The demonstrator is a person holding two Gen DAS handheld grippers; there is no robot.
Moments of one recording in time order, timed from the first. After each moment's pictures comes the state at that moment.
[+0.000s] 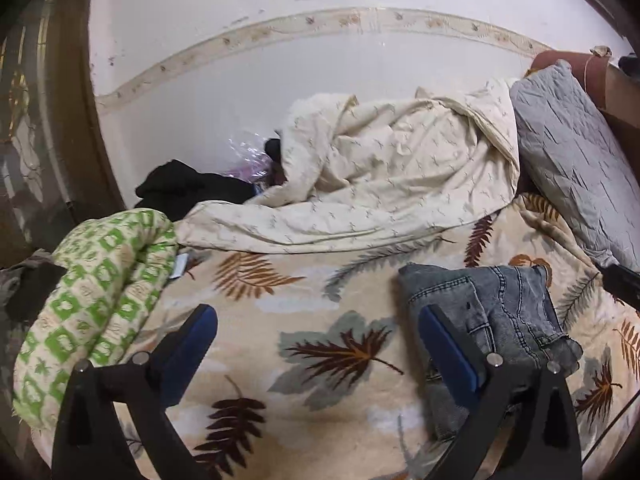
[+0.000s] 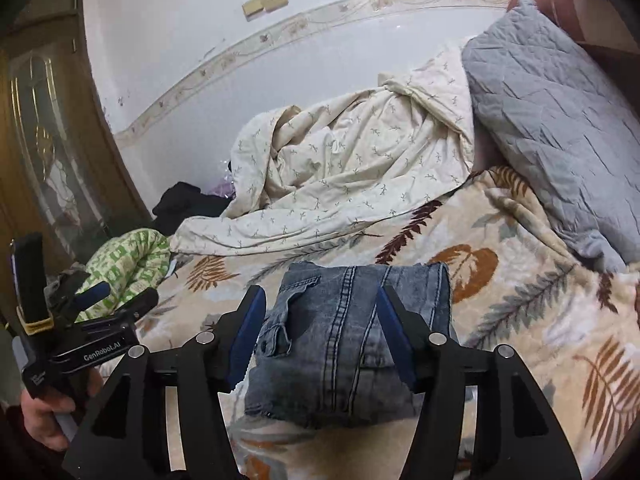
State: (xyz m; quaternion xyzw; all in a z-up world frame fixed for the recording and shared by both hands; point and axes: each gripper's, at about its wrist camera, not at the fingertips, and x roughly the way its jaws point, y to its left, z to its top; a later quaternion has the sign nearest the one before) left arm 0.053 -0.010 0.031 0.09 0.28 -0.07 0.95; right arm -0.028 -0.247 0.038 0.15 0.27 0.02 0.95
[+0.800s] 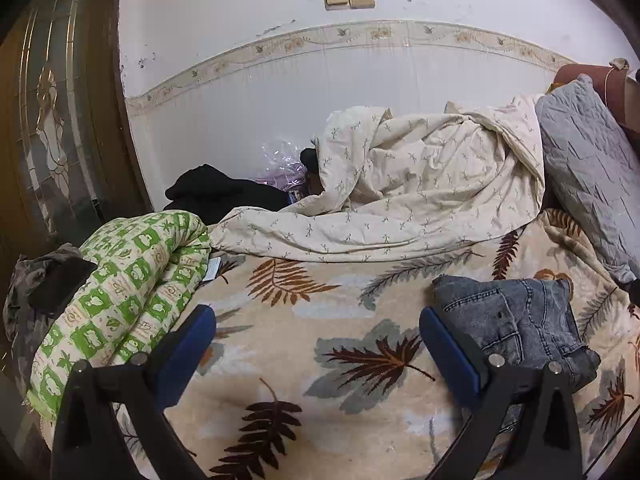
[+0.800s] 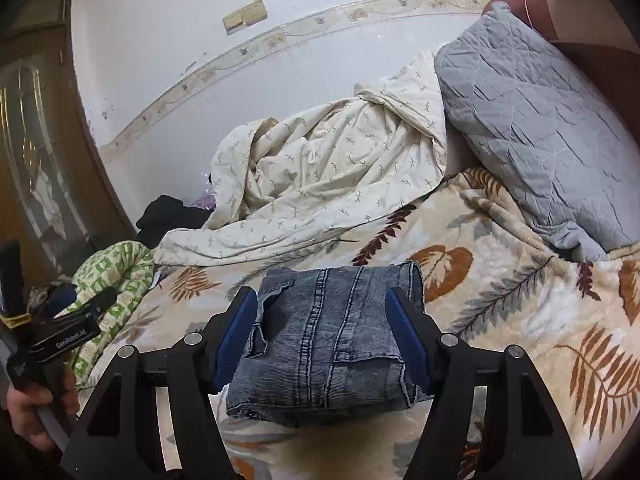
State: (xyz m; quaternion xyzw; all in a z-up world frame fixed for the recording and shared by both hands) left arm 0.052 0.012 0.035 0.08 0.26 -0.02 0.96; right arm -0.038 -0.261 0.030 0.16 0.26 -0.02 0.95
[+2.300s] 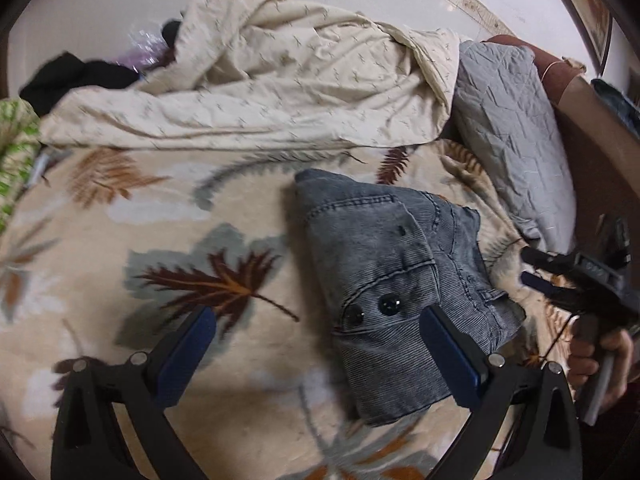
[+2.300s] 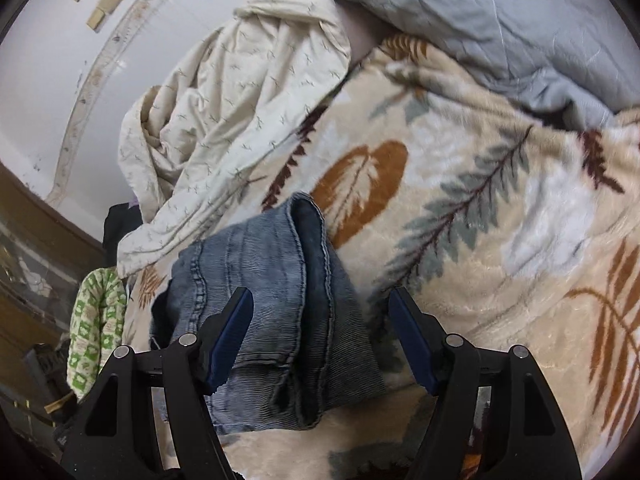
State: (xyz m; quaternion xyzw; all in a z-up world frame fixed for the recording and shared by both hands) left arm 0.106 -0.035 -0.058 -0.02 0.44 -0.27 0.86; right arm 0.011 -0.372 -0.056 0.33 0.40 -0.05 0.85
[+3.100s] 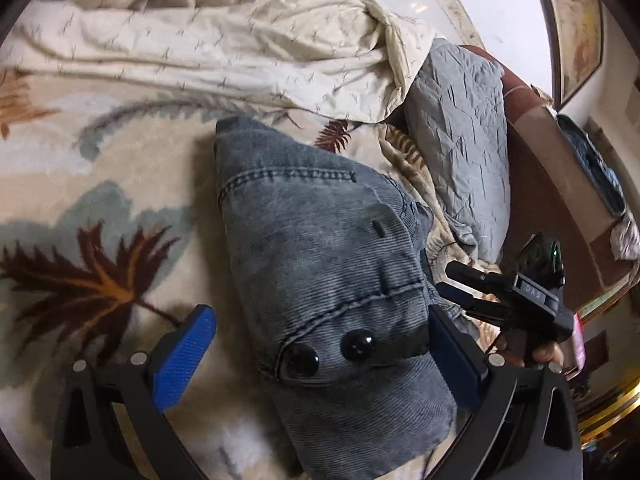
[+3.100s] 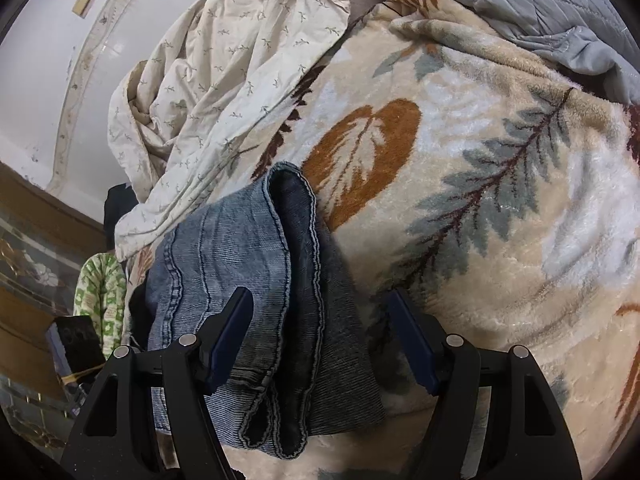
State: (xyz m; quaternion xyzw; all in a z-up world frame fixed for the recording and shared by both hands) left arm 0.149 -0.061 -0.108 -0.14 0.49 -0.40 0.76; right arm 0.037 -0.379 -0.083 0.34 0.44 -0.02 0.83
